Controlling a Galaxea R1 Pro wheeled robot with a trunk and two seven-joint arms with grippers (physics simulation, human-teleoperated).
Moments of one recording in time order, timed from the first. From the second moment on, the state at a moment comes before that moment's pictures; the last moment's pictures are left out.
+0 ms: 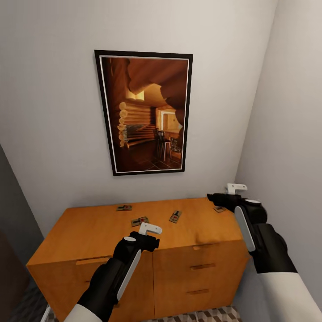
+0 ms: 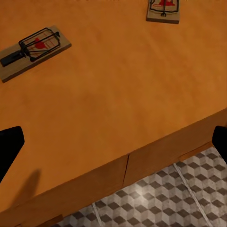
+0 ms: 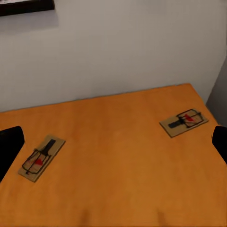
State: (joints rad) left arm -0.47 -0.17 -0.32 -1.17 0.00 0.76 0.08; right arm -0.65 -0.07 -0.01 -1.39 -0.15 0.83 -0.04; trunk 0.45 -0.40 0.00
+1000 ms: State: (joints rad) left arm -0.47 -0.17 -0.32 -1.18 0.00 0.76 0.08; right arm -0.65 -0.18 -0.08 -1.43 -0.14 0.78 0.15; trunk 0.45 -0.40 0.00
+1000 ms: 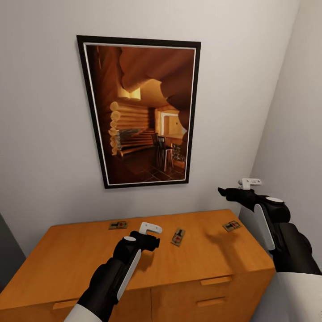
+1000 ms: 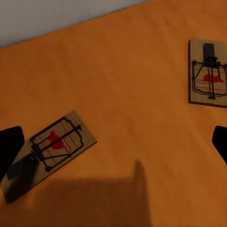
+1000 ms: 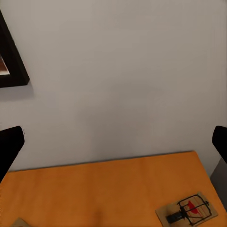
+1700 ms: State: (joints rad) left arm -0.47 -0.17 -0.40 -1.18 0.00 0.76 0.07; right arm -0.65 -0.19 -0.02 -1.42 -0.08 0.78 0.16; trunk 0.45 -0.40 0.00
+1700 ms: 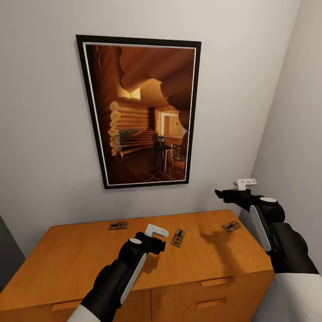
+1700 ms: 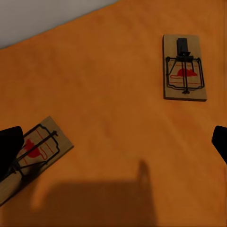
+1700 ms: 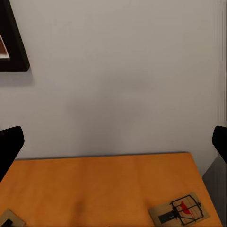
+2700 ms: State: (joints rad) left arm -0.47 -0.17 -0.41 -1.18 0.04 0.76 0.07; right arm -0.65 -0.24 -0.02 -1.42 0.03 0.78 0.52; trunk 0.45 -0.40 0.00
